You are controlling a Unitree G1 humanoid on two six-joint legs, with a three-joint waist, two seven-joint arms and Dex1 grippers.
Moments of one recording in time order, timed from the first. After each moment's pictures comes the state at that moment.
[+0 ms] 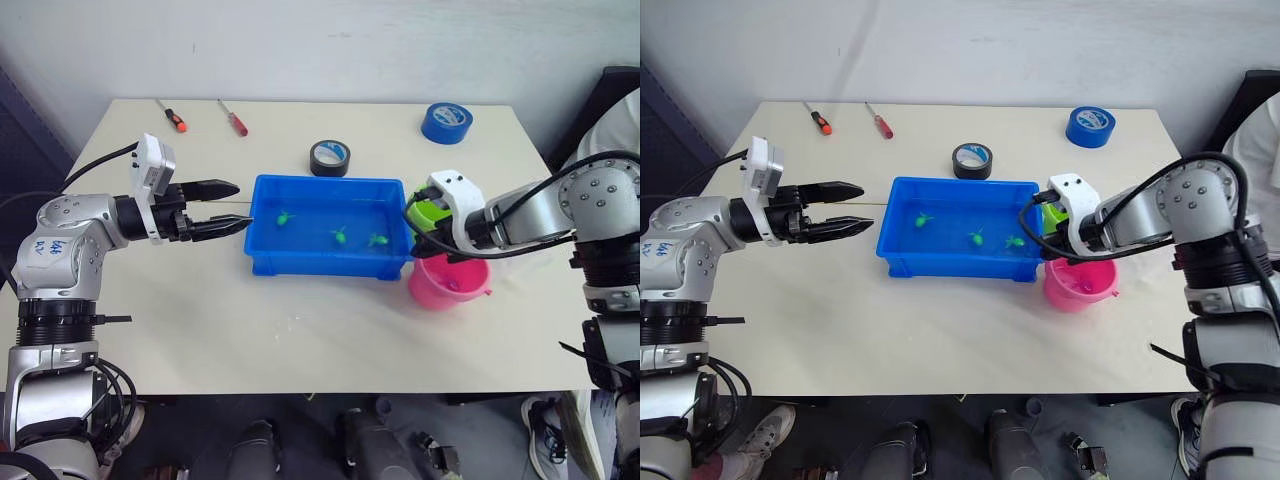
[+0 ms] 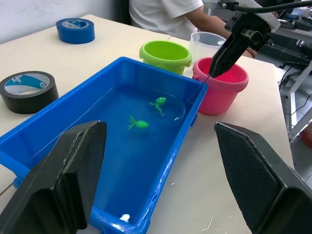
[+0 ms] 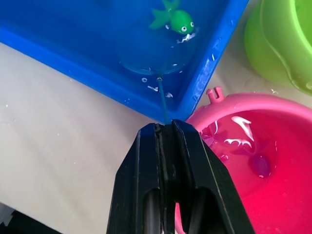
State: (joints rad) left arm -0.72 0.75 0.15 0.21 -0.45 0.52 -1.17; right arm -1.08 -0.75 0.18 0.21 1.33 1.61 -0.27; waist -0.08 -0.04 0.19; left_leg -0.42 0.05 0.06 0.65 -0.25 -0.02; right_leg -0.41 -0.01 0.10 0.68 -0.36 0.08
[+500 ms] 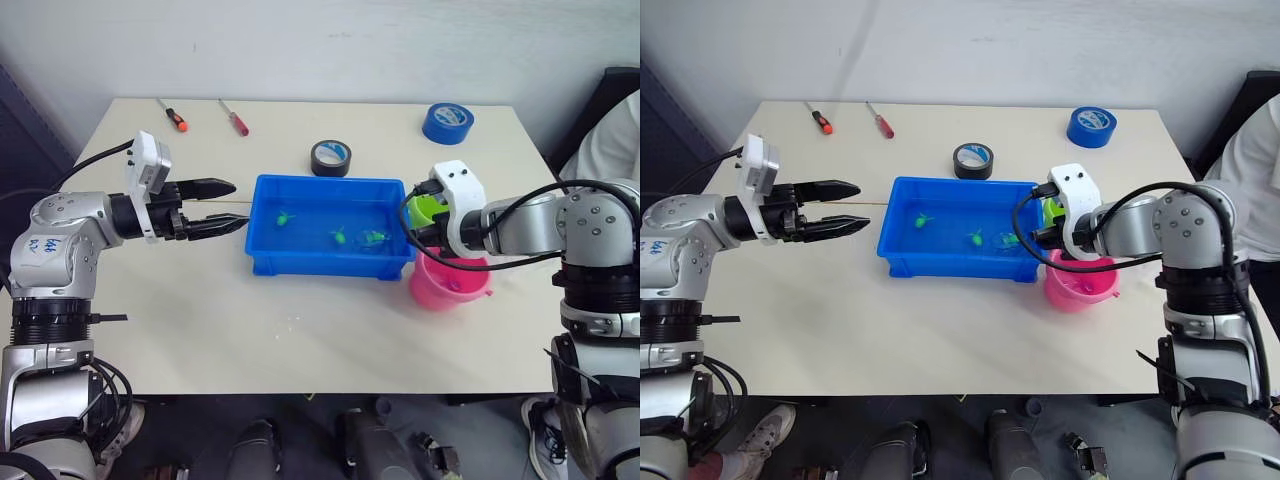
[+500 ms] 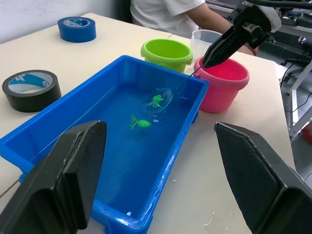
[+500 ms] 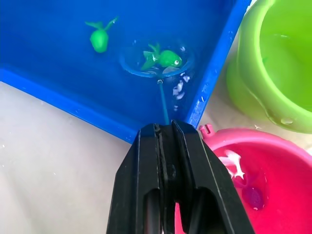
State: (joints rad) left arm -0.73 0.77 0.14 0.22 -0.45 0.51 -1.19; right arm -0.92 -0.65 -0.06 -0.07 1.16 1.61 -0.27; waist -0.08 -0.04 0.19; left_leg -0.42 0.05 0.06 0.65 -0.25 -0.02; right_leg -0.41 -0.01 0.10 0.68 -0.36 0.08
